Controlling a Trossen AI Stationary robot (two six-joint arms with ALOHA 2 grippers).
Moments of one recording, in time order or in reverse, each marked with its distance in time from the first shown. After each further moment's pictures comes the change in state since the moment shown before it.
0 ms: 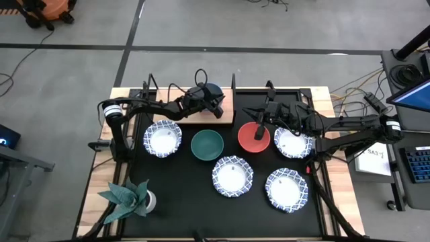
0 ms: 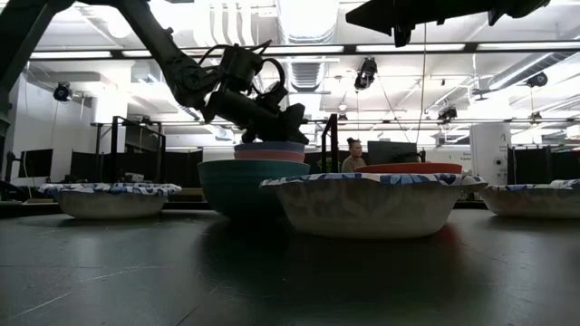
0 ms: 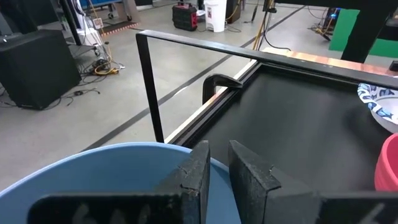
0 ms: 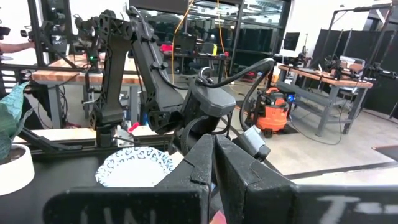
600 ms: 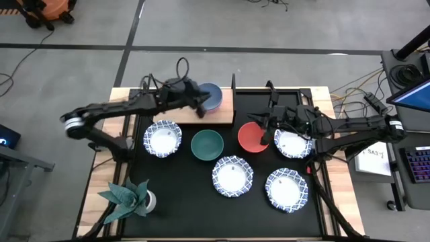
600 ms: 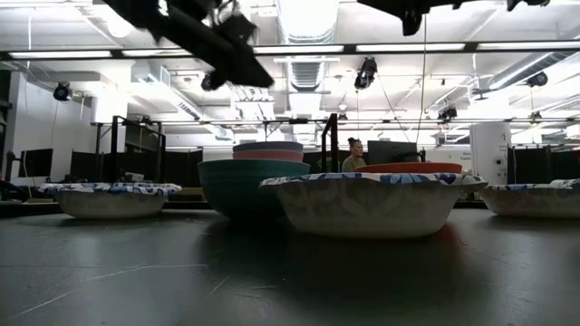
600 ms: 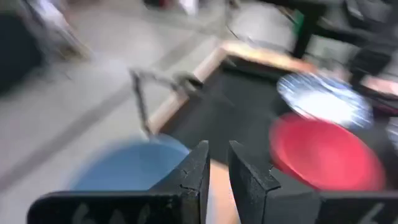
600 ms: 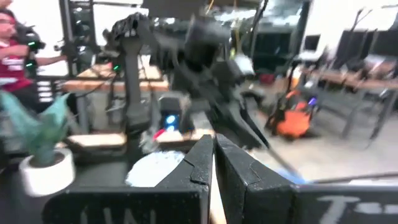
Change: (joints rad) left arm -0.042 -0.514 0.002 -0.633 0.105 -0.037; right arm 0.089 -0.083 0.000 -0.088 0.000 0.055
